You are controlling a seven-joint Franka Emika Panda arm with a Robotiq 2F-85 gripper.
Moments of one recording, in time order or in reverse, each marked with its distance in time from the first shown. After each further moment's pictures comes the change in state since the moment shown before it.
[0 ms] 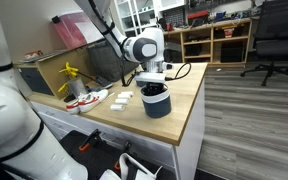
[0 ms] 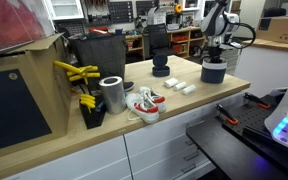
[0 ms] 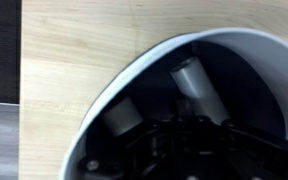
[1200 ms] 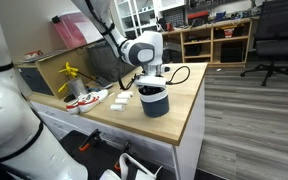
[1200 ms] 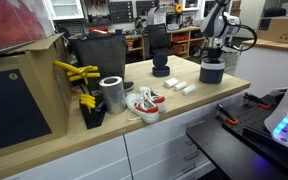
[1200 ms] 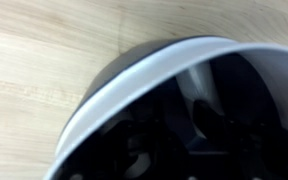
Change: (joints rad) arm -0.042 -0.006 0.056 -0.047 0.125 0.075 -0.215
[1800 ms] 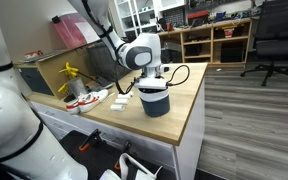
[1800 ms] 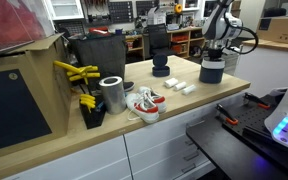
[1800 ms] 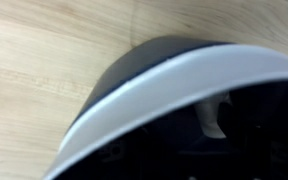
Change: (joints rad) arm -0.008 -0.011 0.009 -0.054 0.003 0.135 -0.021
